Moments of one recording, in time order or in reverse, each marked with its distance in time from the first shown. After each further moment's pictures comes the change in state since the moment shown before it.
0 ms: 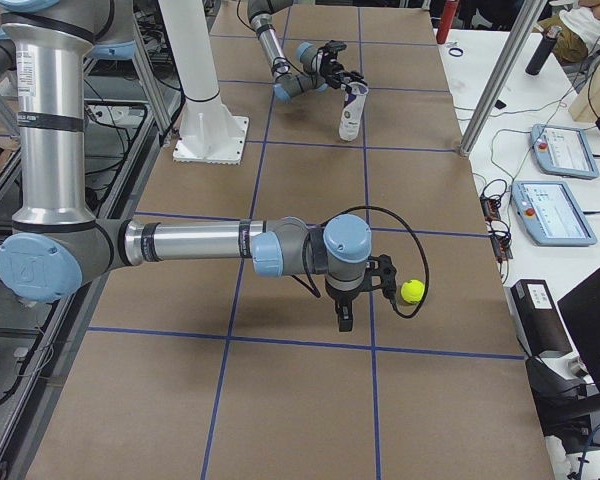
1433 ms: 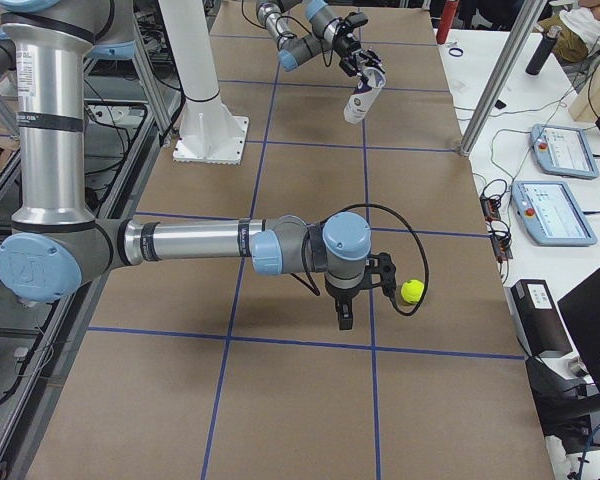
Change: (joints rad) left arm -0.108 -0.128 -0.316 0.734 -0.154 -0.069; right arm 0.000 -0.002 0.010 0.000 0.000 0.000
